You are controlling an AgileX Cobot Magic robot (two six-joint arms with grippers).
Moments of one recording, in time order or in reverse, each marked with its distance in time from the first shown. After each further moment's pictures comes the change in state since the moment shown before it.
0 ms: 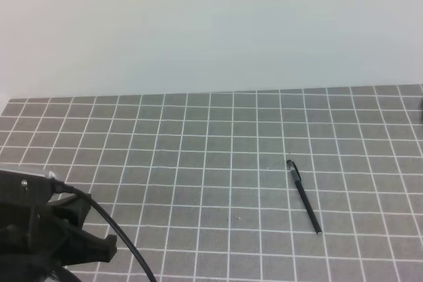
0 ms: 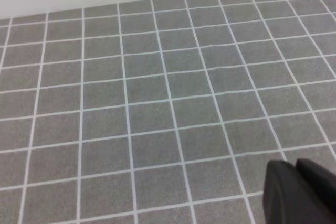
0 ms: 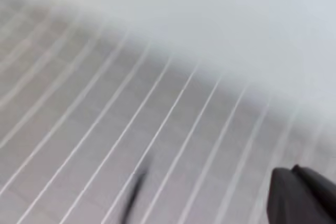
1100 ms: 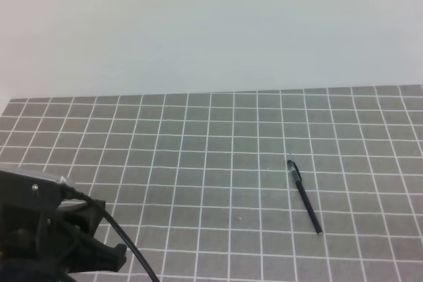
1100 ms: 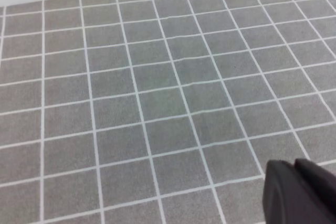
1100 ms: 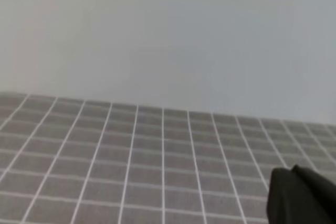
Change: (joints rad) left arm 0.000 0.001 0.000 0.000 0.083 0.006; right arm -0.521 -1.119 1.089 -0.119 -0.622 -0.004
